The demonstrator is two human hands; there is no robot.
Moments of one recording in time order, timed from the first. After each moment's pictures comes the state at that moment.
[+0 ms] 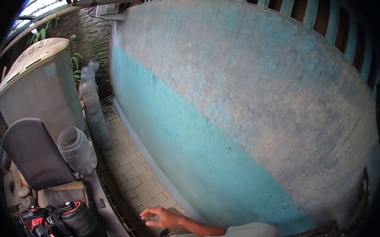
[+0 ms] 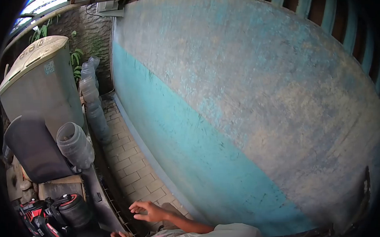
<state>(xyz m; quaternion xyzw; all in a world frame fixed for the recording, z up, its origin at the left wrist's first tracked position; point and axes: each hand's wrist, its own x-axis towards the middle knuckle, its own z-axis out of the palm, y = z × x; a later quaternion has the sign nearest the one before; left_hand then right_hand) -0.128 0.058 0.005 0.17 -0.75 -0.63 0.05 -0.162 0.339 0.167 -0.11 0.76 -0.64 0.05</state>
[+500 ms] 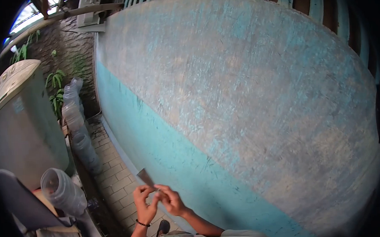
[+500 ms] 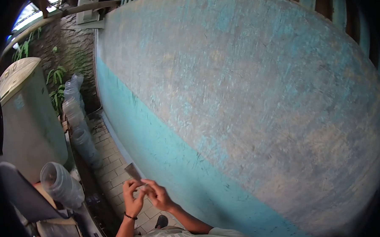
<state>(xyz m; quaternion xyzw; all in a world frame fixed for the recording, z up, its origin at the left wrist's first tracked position) -0.427 0.438 0.215 -0.36 -0.70 -0.62 0.04 -0.335 0.565 0.212 0.00 0.77 -0.56 -0.29</state>
